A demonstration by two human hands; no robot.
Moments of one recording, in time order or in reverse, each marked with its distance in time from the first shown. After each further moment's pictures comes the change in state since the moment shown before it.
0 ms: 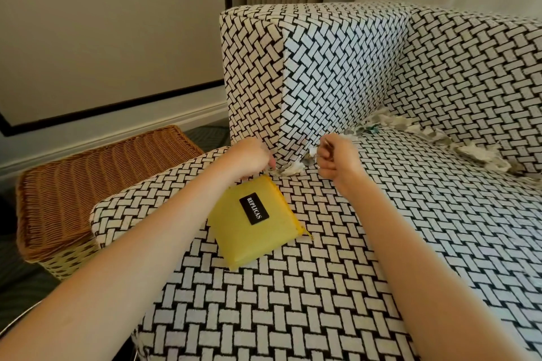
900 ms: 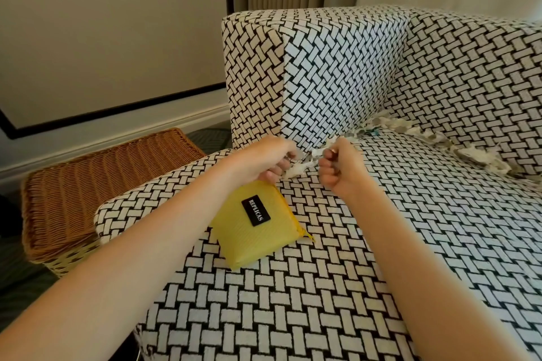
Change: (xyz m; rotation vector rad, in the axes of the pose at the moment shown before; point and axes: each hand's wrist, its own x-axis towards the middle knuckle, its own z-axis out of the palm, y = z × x) left_hand -0.019 0.023 -0.002 -0.496 -0.240 -0.006; right_hand -0.009 -0.003 0.003 0.305 0.081 0.242
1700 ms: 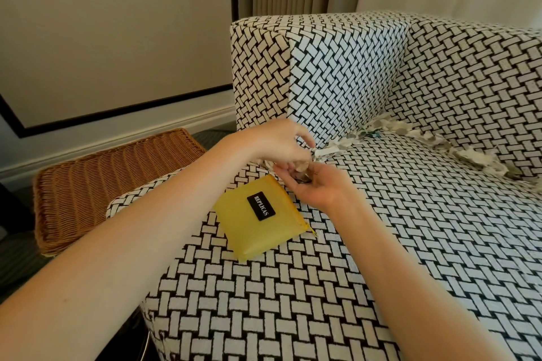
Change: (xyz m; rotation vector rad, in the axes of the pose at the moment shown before) left_hand -0.017 0.025 -0.008 0.678 -0.023 0.268; right_hand -0.047 0.015 0.028 0.572 -0.232 0.349
